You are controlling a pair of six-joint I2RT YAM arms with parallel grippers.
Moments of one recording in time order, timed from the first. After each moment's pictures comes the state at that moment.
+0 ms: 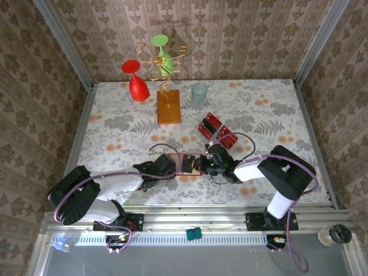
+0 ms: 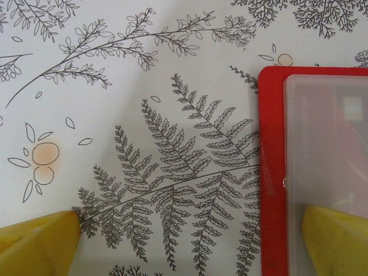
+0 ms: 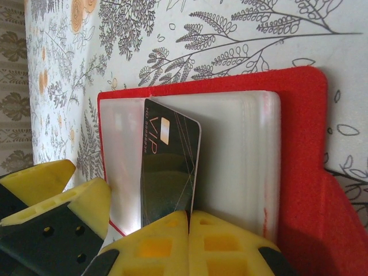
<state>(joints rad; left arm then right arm) -0.92 1.36 0.49 -0.21 -0.45 -0.75 0.72 1.68 0.53 0.48 -0.24 1.03</state>
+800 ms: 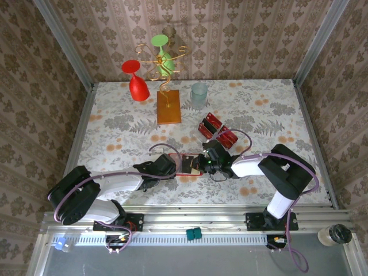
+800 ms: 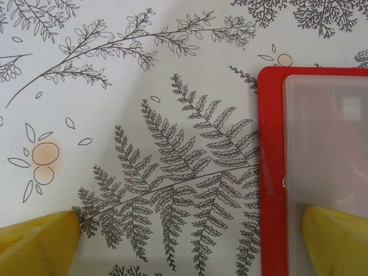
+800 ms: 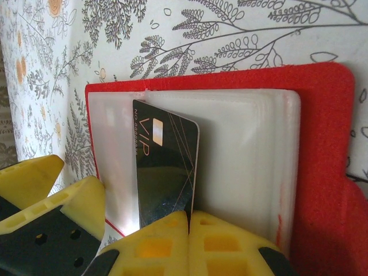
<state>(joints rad) -0.93 1.36 0.49 -0.21 -0.45 -0.75 0.72 1.69 0.63 0.31 -0.28 1.00</state>
